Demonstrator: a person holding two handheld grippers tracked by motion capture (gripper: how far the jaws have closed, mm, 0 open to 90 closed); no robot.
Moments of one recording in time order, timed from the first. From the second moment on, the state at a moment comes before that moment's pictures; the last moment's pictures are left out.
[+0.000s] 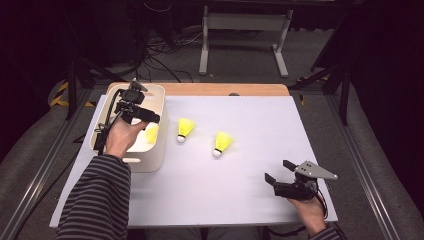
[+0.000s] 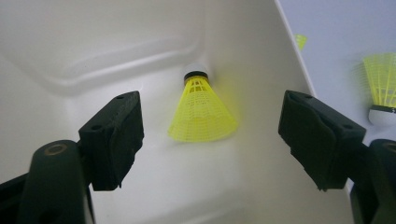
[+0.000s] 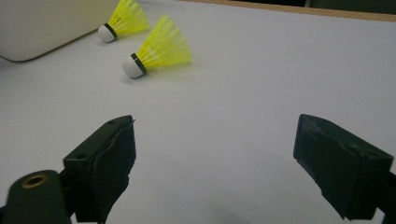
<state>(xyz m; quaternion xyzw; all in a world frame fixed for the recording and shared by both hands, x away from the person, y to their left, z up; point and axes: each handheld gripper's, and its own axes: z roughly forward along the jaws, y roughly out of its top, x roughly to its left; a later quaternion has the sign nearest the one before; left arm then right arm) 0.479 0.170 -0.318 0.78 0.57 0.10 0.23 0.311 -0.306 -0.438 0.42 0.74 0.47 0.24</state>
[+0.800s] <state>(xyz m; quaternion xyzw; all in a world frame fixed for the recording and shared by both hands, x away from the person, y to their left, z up) 0.458 0.169 -0.305 0.78 0.55 0.11 0.27 0.311 -0.307 -0.437 0.42 0.73 0.47 0.24</state>
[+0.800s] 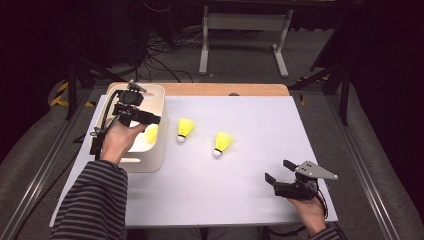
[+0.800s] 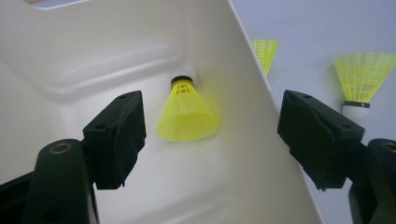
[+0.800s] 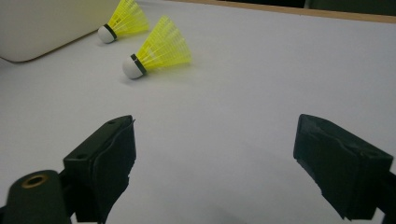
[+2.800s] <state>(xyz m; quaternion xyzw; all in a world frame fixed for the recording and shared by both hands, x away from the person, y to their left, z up) 0.431 0.122 -0.300 0.81 0.48 0.10 0.31 0.311 -0.307 -0.437 0.43 0.73 0.48 0.24</state>
